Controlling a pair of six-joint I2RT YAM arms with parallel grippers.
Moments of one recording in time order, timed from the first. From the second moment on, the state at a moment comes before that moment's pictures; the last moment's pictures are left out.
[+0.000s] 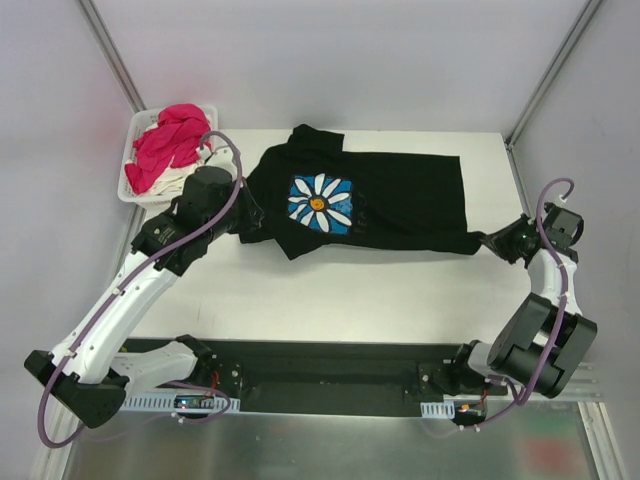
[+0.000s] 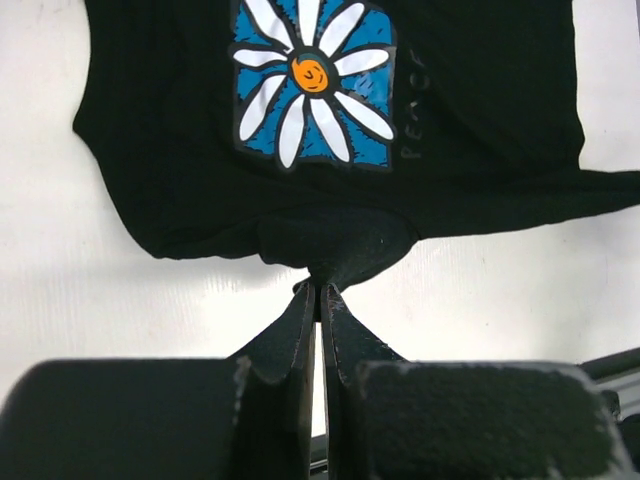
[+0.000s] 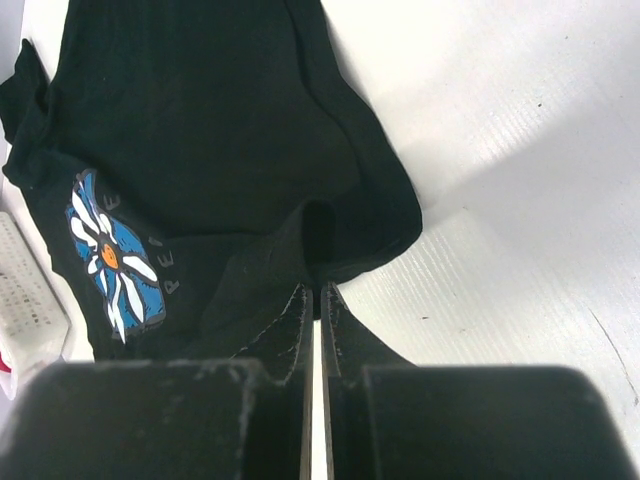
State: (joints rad) left arm -0.56 1.04 1.24 -0.78 -0.16 -0.58; right arm -0.51 1.29 0.81 -0.39 -0.48 0.49
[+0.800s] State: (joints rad) left arm -0.46 1.07 1.24 -0.73 -0.05 -0.45; right arm -0.51 1.32 0.81 -0.34 -0.47 0.49
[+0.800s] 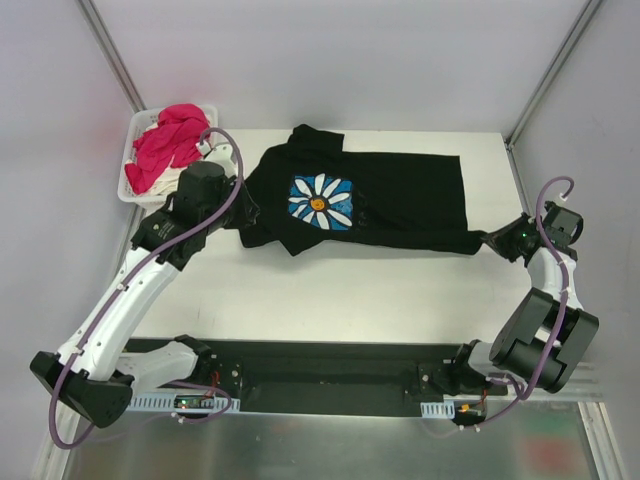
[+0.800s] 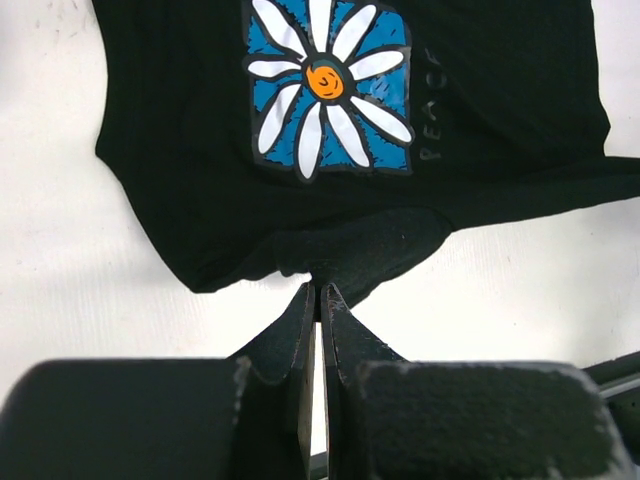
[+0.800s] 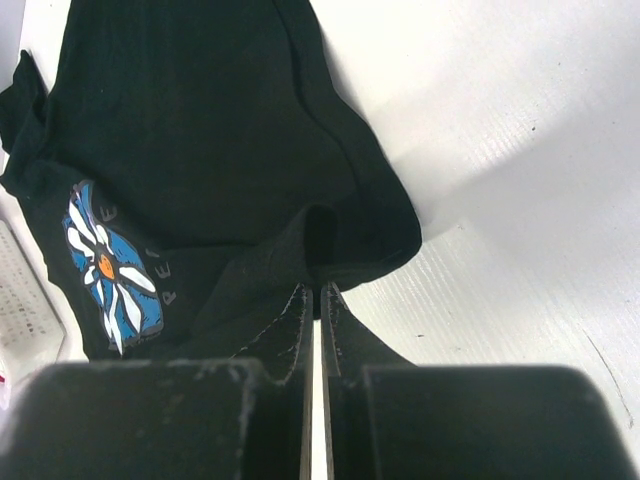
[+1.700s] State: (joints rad) left arm -0.42 1.05 1.21 -0.73 0.02 -0.43; right arm -0.51 1.32 0.80 -0.34 -0.45 0.49
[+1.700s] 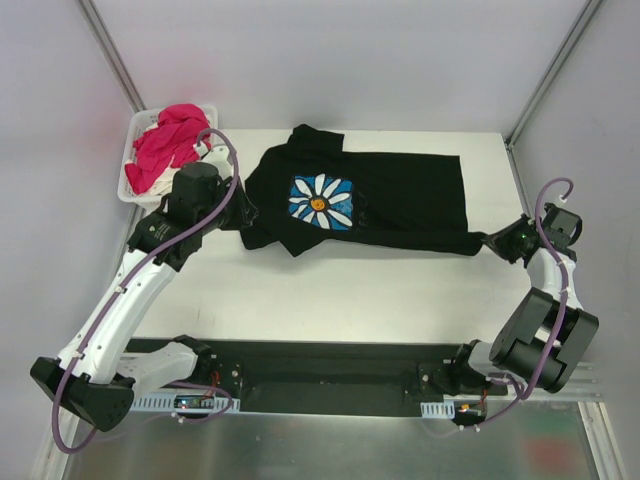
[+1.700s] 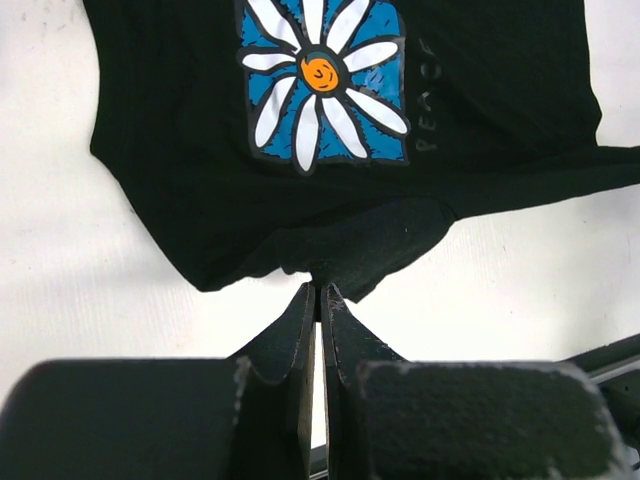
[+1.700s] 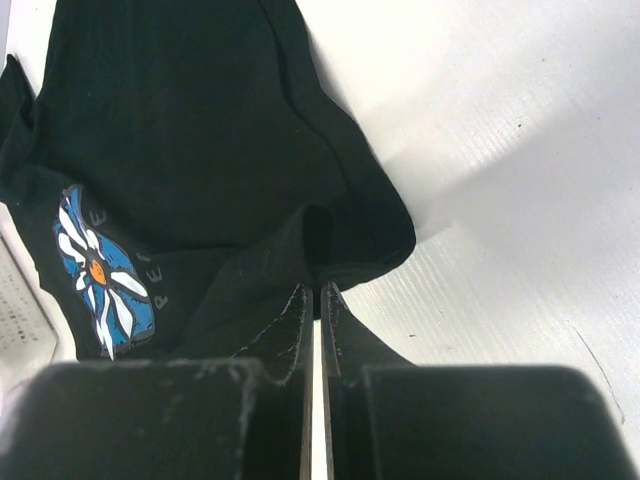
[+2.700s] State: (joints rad) left arm -0.40 1.05 1.19 -0.74 0.02 -0.43; right arm -0.49 1.34 0.81 -0.33 -0.48 0.49
